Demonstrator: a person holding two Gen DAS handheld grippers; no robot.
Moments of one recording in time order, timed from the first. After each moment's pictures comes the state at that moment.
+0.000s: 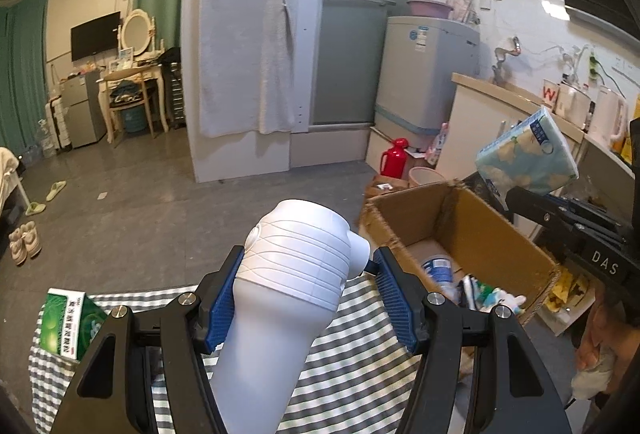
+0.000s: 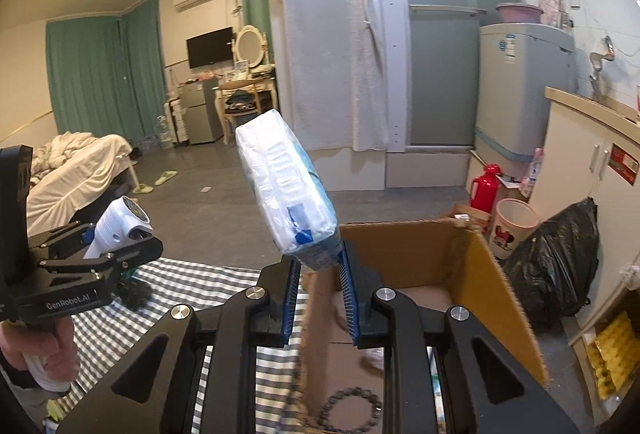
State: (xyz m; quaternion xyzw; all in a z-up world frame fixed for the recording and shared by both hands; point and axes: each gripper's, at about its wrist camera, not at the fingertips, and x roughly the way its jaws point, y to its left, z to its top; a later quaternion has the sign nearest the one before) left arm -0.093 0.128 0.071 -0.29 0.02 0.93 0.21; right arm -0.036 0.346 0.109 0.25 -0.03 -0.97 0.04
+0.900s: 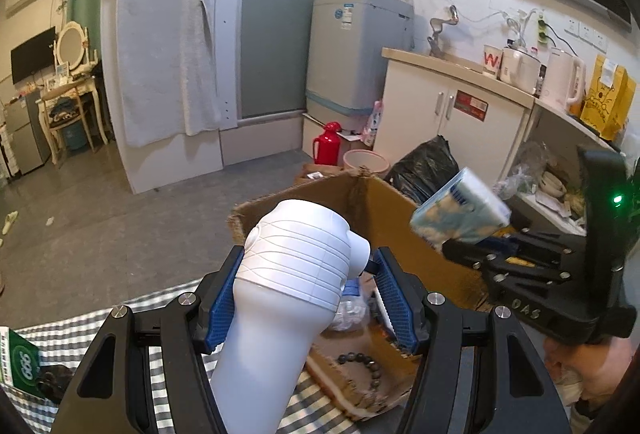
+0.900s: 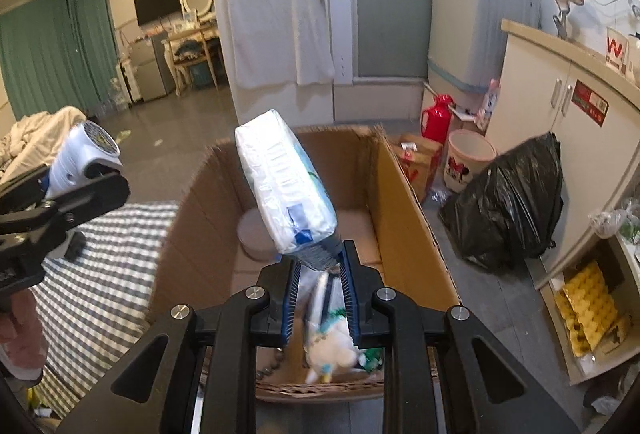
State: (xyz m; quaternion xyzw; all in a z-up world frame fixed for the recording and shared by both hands) left arm -0.086 0.261 0.061 -0.30 0.06 0.90 0.31; right arm -0.042 0.446 0.045 0.38 -0.04 -0.93 -0.03
